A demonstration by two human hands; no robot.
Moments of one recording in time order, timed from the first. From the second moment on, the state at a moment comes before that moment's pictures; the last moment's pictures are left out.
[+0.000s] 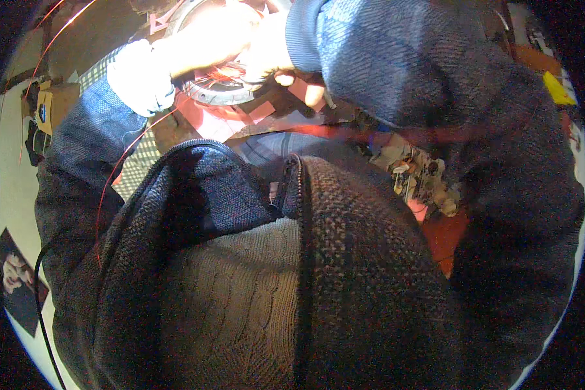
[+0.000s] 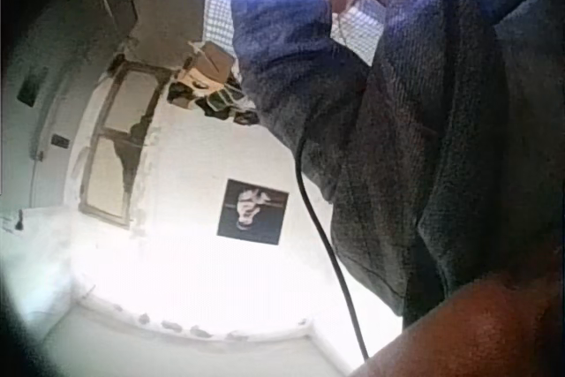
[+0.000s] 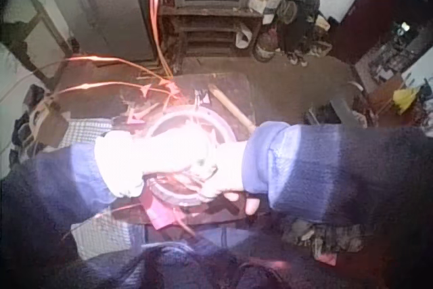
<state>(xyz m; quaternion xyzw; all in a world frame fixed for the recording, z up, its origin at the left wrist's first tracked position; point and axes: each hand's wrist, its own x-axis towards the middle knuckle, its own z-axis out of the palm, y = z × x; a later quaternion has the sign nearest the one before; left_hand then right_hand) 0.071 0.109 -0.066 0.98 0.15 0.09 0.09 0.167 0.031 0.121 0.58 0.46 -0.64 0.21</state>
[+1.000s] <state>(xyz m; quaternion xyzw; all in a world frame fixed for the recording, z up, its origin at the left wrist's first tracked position) 0.018 0.039 -0.004 0.89 0.44 0.07 0.13 0.441 0.069 0.185 0.27 0.93 -0.12 0.20</state>
